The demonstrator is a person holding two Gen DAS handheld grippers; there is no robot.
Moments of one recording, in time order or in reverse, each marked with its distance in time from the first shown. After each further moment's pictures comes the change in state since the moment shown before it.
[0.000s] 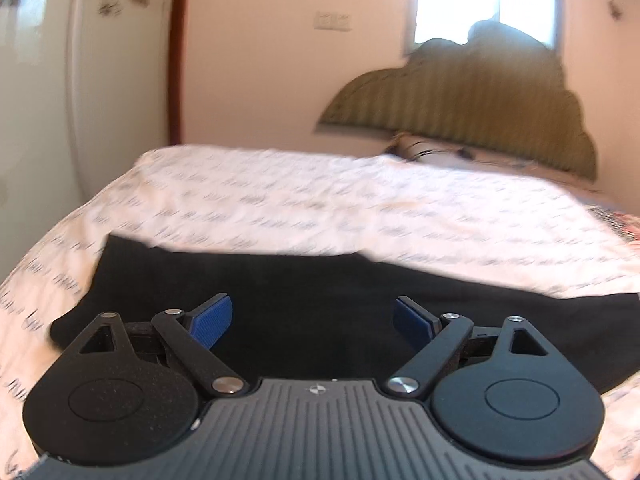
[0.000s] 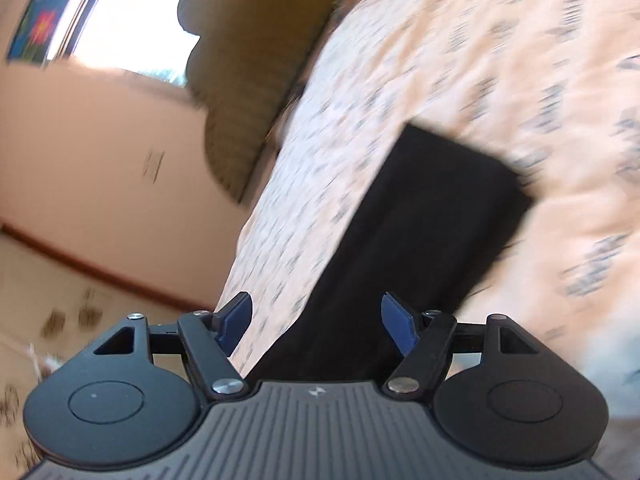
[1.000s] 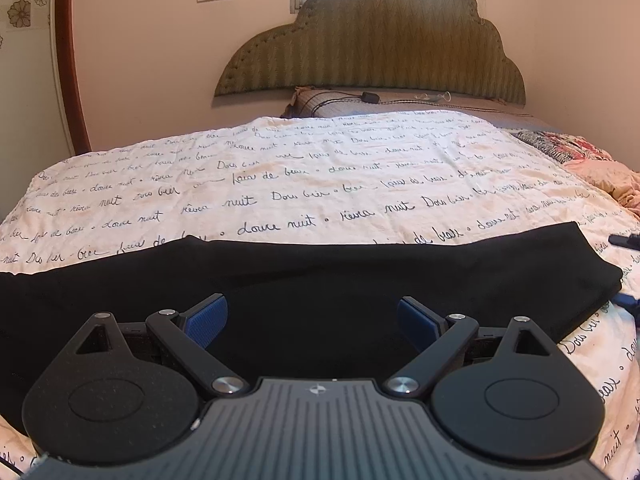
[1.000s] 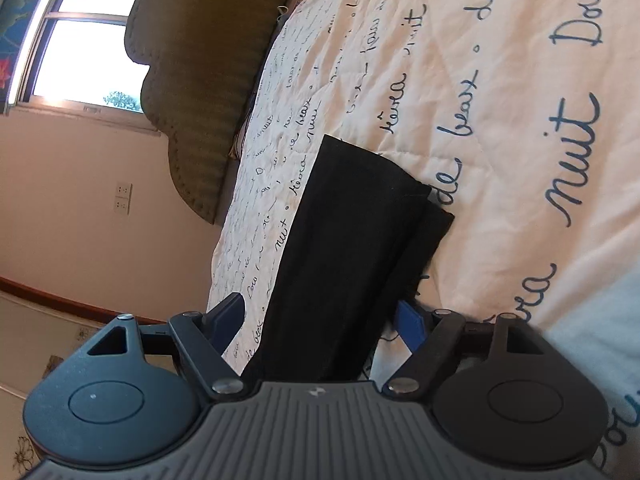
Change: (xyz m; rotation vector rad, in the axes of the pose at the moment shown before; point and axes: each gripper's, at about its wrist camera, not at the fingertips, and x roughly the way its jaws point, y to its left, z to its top) left arm 0.034 -0.134 -0.010 0.206 0.123 -0.154; right arm 0.024 -0.024 0.008 0.072 -0.010 -0.026
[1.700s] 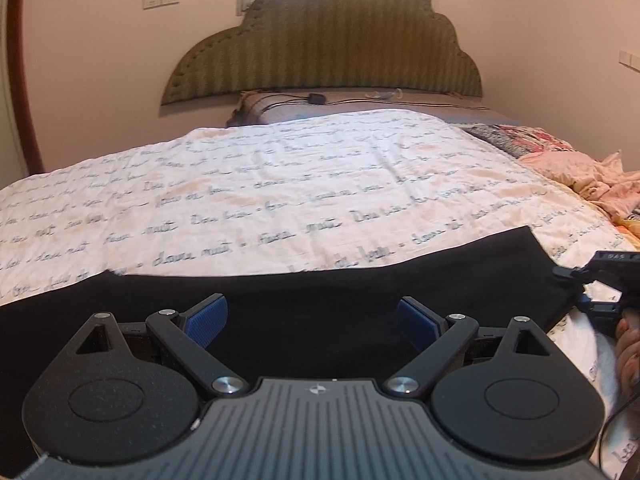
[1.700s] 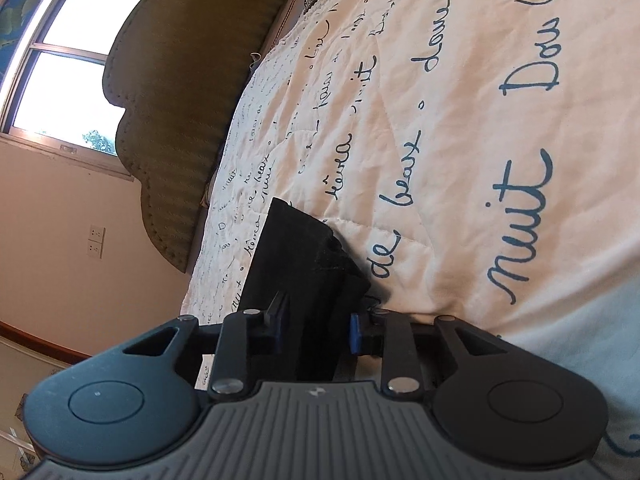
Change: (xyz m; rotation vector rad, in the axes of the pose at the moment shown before) left arm 0.022 -0.062 0.030 0.058 -0.003 -0.136; right arm 0.000 -0.021 0.006 0.004 -0.119 -0.077
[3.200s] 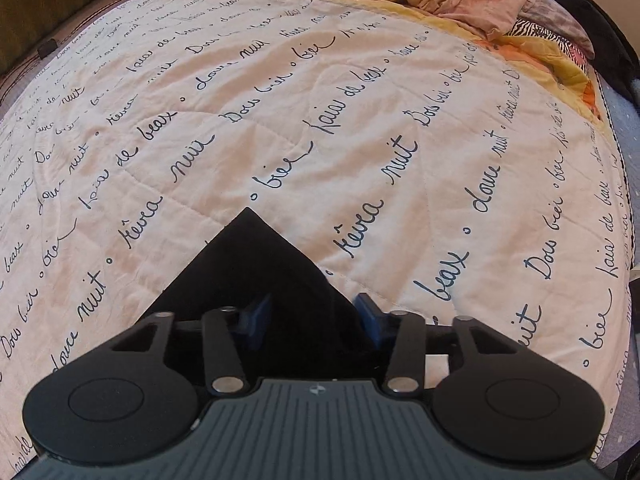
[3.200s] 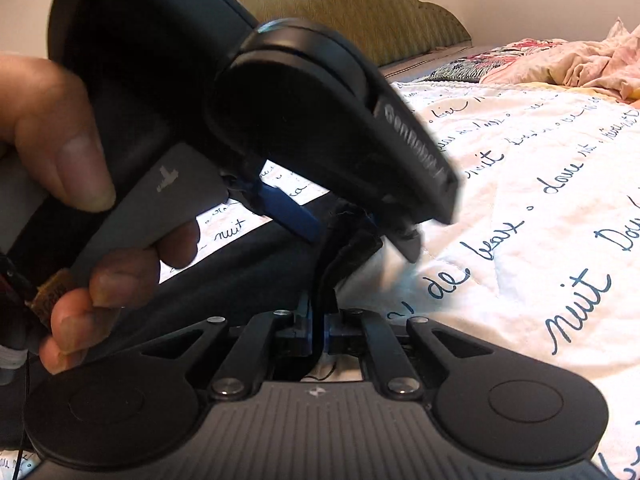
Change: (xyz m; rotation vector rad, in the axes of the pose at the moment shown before) left arm 0.201 -0.299 0.063 0.487 0.479 -0.341; right arm -0.006 0.055 -0.052 -0.727 -0.111 -0.149
